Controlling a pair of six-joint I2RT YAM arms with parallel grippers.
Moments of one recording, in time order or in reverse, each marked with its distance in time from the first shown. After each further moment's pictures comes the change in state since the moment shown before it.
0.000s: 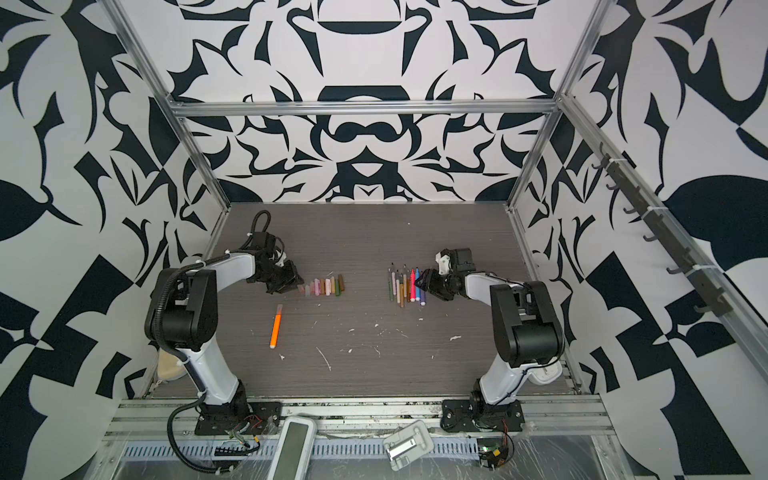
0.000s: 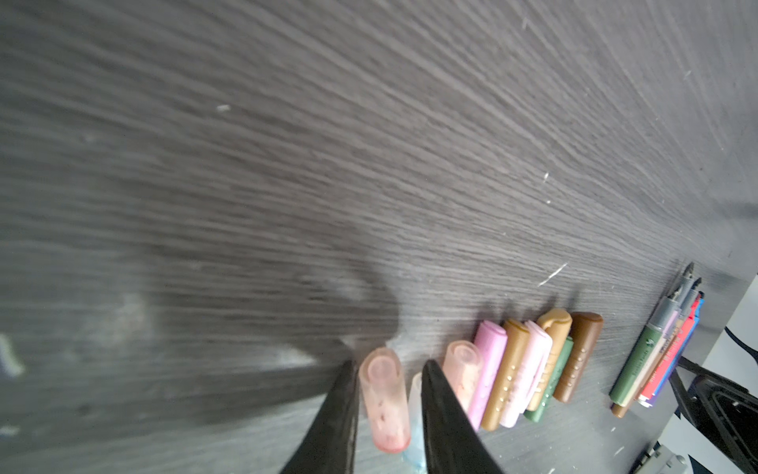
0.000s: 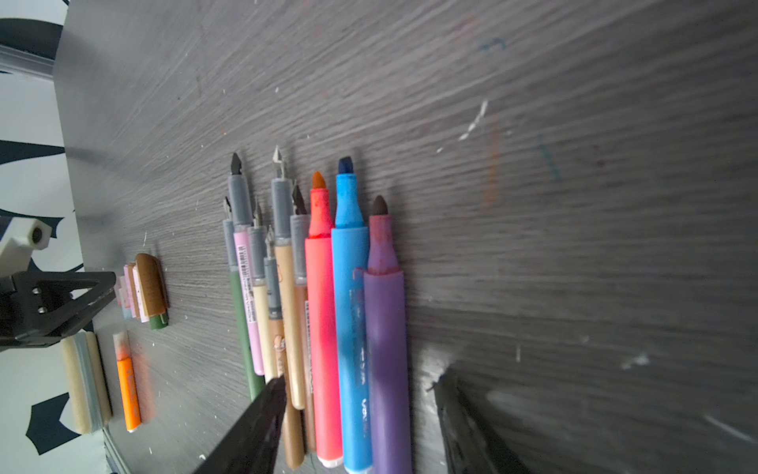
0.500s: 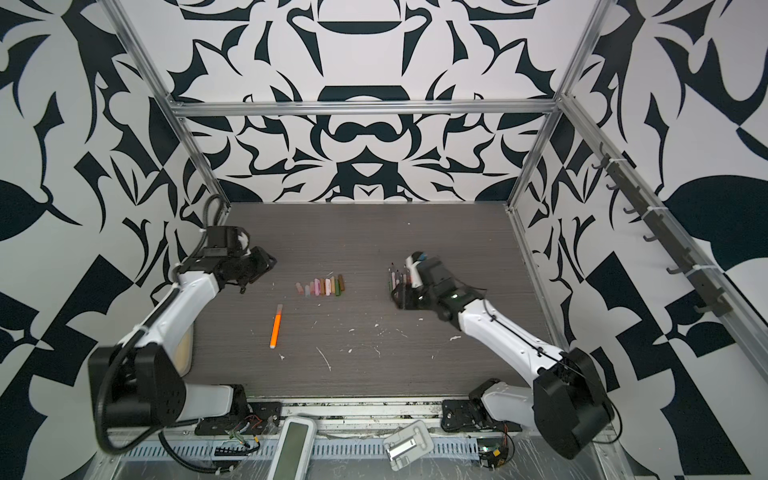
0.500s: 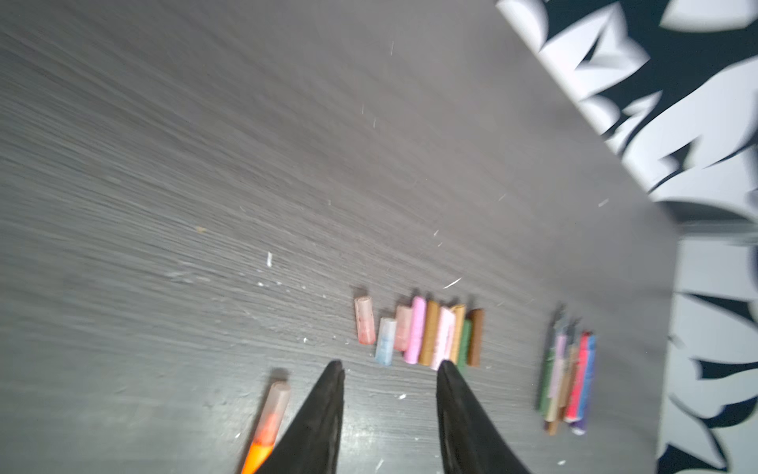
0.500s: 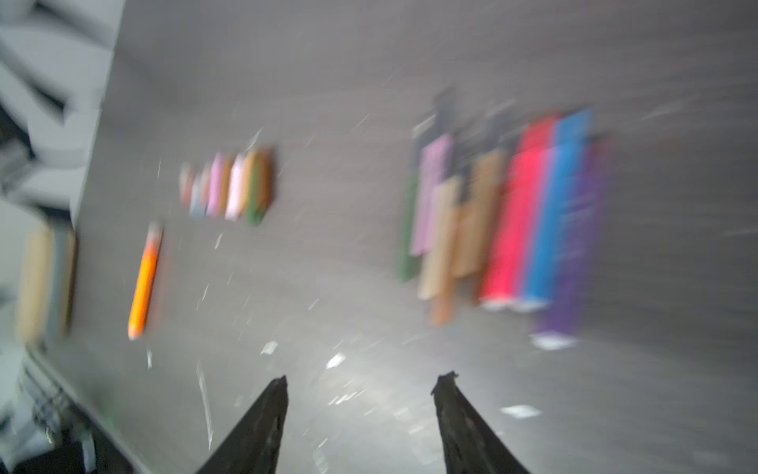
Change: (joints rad) left arm 0.125 -0.591 -0.079 -0.079 -0.127 -0.060; right arm 0.644 -0.384 -0.025 -0.224 0.382 0.107
